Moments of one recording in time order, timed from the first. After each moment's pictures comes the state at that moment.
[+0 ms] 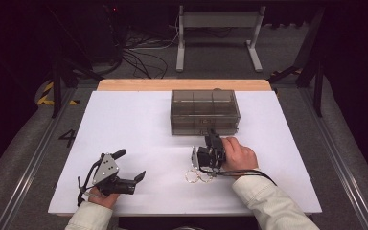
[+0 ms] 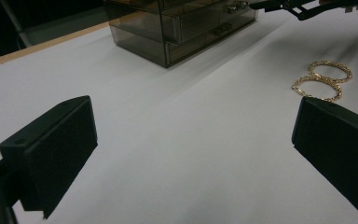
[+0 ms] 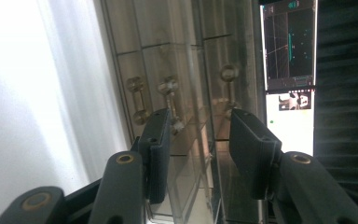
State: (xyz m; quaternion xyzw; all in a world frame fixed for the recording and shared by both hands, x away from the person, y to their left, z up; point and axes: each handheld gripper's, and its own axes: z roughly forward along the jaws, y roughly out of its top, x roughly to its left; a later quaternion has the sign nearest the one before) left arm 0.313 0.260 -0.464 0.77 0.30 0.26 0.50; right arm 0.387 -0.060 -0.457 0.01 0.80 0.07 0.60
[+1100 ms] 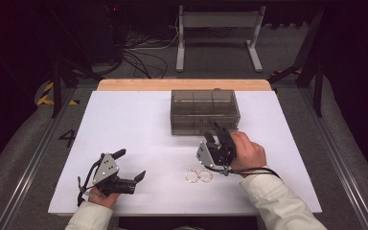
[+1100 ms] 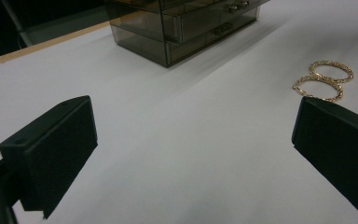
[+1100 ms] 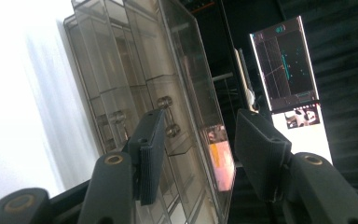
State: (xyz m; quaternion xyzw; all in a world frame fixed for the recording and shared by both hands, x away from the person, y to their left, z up) left arm 0.314 0.259 -0.464 0.77 0.31 0.26 0.50; right arm 0.369 -0.078 -0.401 0.02 0.79 0.18 0.58
